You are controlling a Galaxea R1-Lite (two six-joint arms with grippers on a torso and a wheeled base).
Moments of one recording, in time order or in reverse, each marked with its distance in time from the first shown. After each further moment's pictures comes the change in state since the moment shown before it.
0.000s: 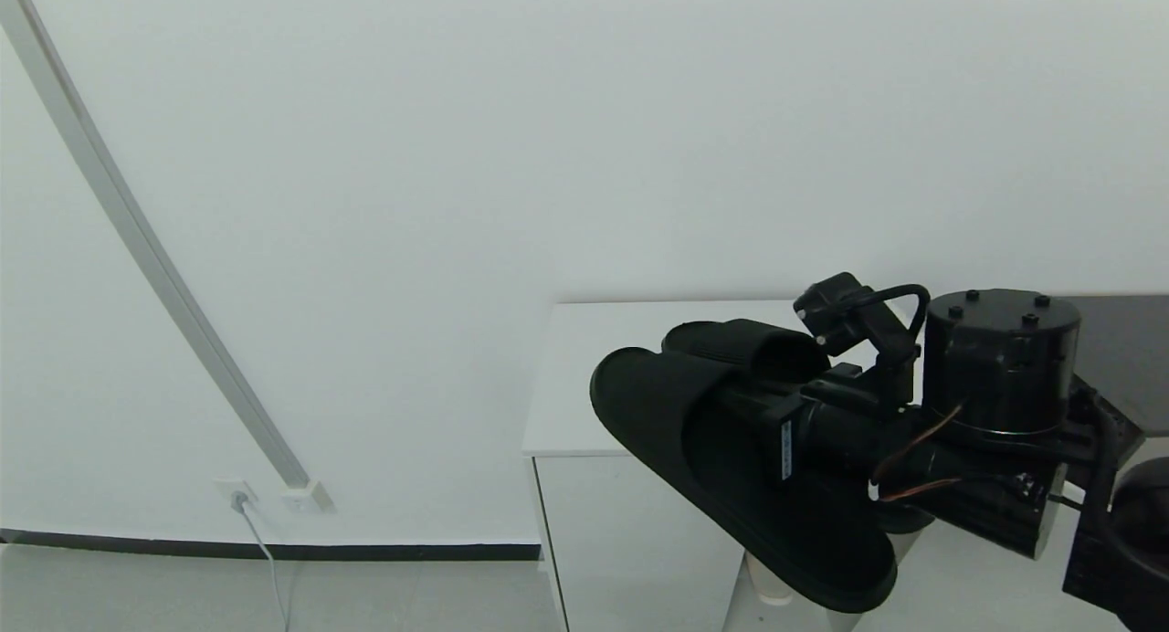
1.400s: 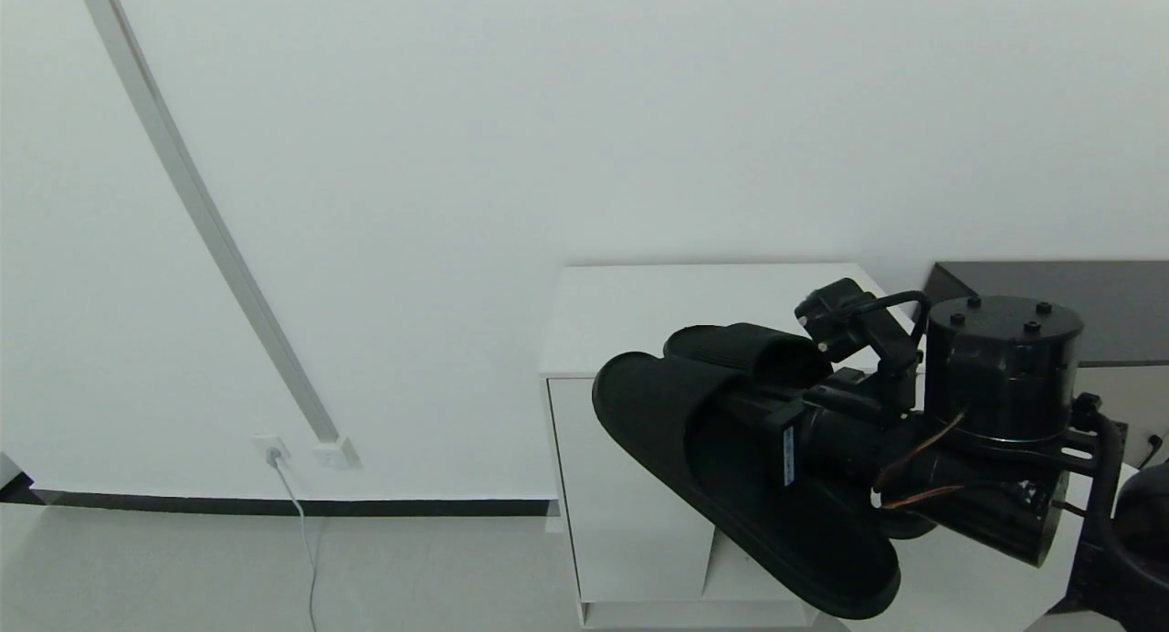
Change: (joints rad) left arm 0.000 0.000 0.000 -0.001 0.000 -0.002; right arm 0.000 0.003 0.015 -0.008 -0.007 0.000
